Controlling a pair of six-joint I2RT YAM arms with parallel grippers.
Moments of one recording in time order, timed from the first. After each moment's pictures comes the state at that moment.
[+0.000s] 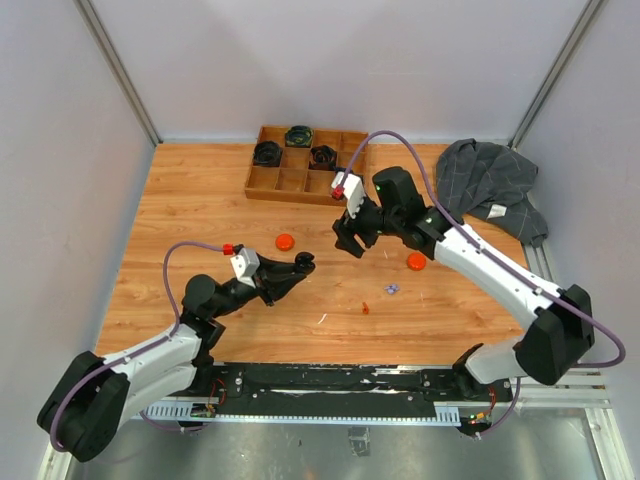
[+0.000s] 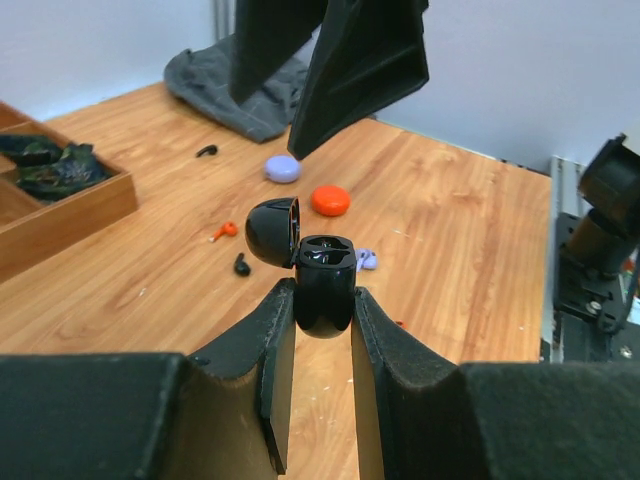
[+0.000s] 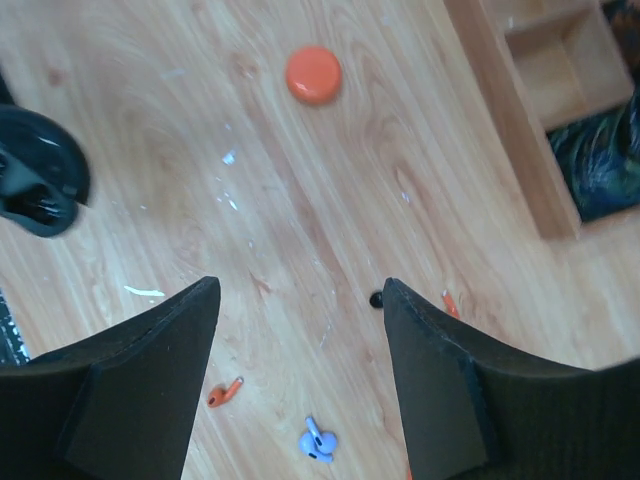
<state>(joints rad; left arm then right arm) -0.53 0.91 0.09 1.03 0.57 -0.22 0.69 1.38 1.23 -0.47 -0.35 -0.32</state>
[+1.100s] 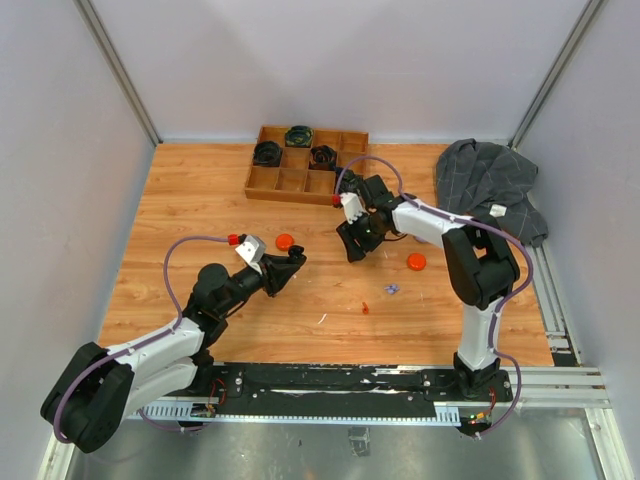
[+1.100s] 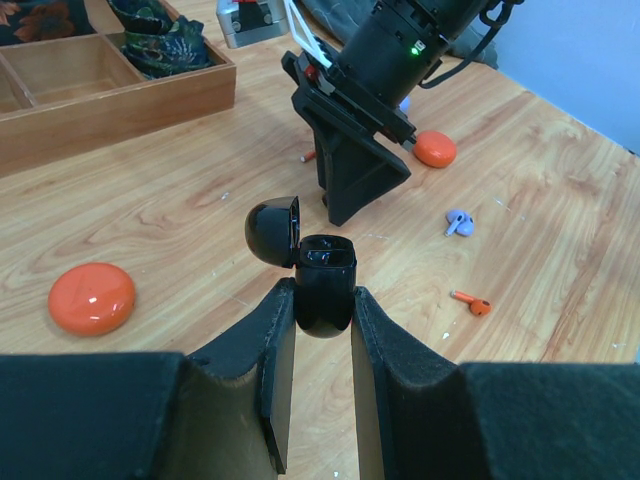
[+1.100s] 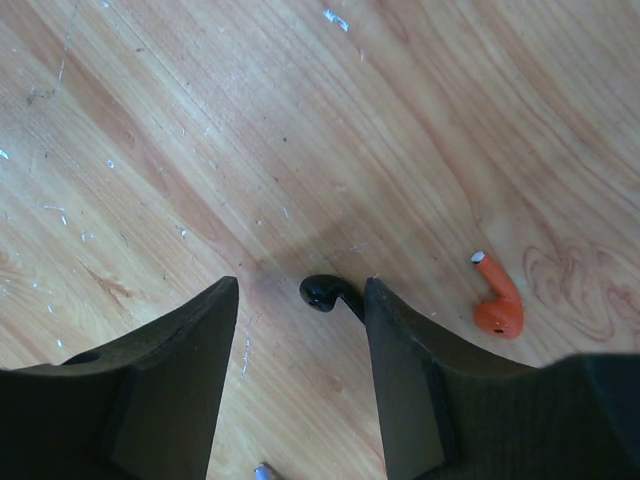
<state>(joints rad) -0.53 0.96 0.14 0.80 0.31 -0.21 0.51 1.94 1.31 -0.51 -0.35 -0.24</state>
